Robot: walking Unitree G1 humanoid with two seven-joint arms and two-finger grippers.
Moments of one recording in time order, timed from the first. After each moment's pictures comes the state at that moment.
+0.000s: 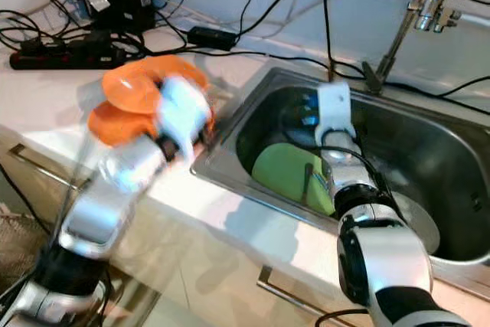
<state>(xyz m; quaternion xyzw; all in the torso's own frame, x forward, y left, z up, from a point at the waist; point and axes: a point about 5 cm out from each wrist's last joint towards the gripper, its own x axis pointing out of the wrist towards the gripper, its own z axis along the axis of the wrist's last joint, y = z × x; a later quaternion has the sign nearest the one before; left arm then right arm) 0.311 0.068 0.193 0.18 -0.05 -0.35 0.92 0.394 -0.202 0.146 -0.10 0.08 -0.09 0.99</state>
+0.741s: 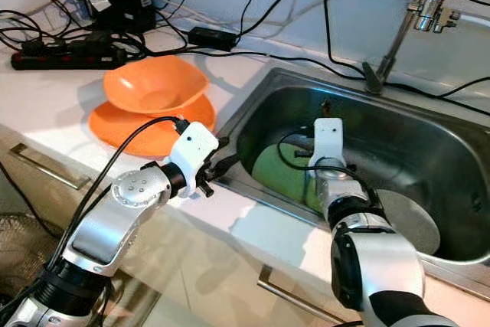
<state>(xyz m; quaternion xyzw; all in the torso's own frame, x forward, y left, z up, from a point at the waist) 0.304 0.065 0.162 0.17 0.05 -0.37 0.91 0.377 -0.190 0.098 -0.04 0.22 -0.07 0.97</state>
